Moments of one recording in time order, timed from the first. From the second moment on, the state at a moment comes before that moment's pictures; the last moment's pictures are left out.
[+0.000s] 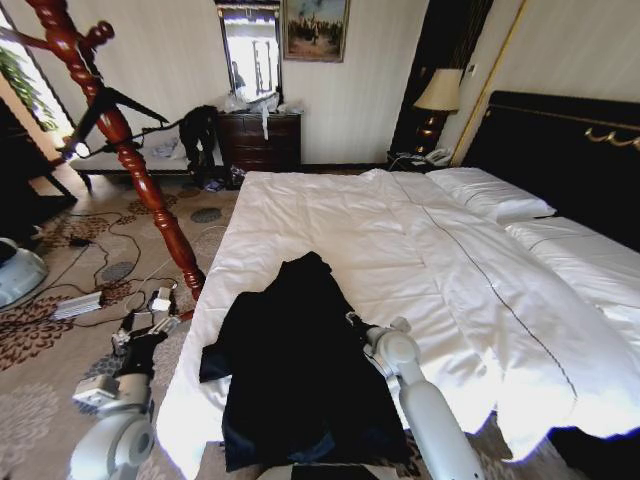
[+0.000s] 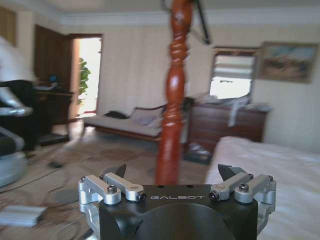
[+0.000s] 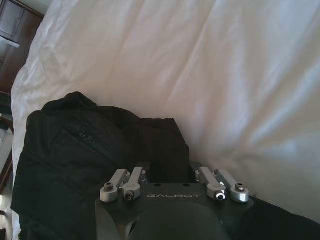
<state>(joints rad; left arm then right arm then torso) 1.65 -1.28 -0.89 -2.15 -0.55 0.06 -0.30 -1.11 1.38 0.33 1.87 1.46 -0.30 0.84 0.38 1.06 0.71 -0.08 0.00</state>
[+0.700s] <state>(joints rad) 1.65 -1.32 -0.88 -2.11 -0.54 0.09 -0.34 -1.22 1.34 0.12 1.87 0.97 -0.07 0.43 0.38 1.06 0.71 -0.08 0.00</state>
